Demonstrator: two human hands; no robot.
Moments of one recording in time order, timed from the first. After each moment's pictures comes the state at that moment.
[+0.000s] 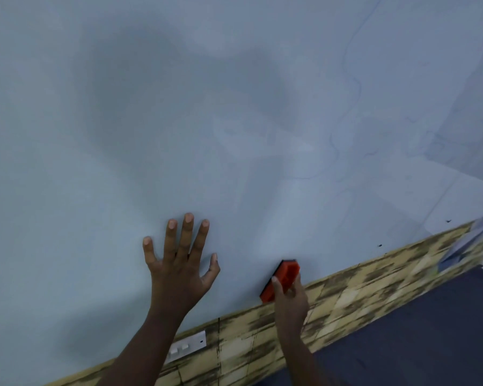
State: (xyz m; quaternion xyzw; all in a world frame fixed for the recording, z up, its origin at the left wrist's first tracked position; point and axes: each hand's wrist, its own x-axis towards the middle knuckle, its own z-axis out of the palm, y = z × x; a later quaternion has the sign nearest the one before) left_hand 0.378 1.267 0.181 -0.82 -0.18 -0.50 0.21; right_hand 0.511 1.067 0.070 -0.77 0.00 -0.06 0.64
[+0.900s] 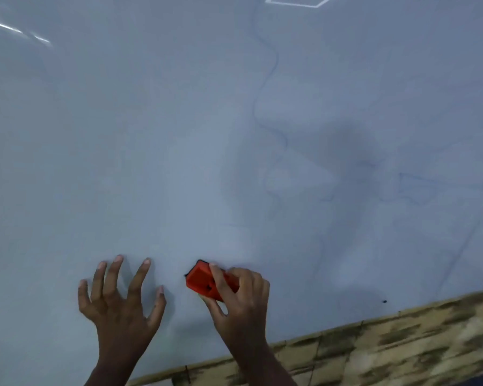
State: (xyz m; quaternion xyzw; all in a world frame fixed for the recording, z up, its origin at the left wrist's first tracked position) left_hand 0.392 1.225 0.206 -0.77 -0.27 -0.54 0.19; right_hand 0.542 1.058 0.215 -0.72 -0.44 -0.37 0.38
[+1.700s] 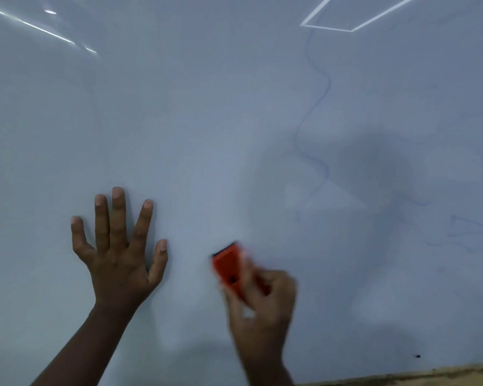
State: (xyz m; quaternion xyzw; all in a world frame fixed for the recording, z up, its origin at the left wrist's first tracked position) left_hand 0.412 1.267 0.325 -0.73 -0.24 -0.59 0.26; right_hand 0.554 1.076 0.278 -0.64 -0.40 -0.41 0.51
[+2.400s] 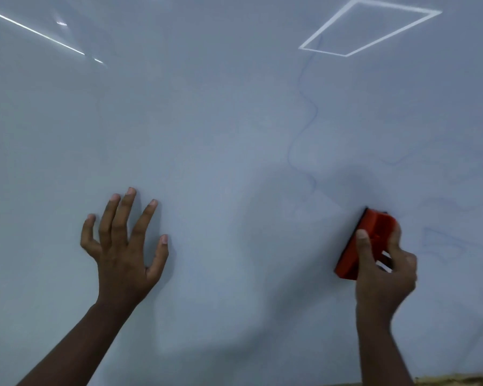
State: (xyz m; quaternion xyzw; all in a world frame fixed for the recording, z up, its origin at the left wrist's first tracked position) left_hand 0.404 1.248 0.340 -0.72 -0.23 -0.62 0.20; right_hand 0.685 0.973 0.362 -0.60 -0.17 -0.31 0.72
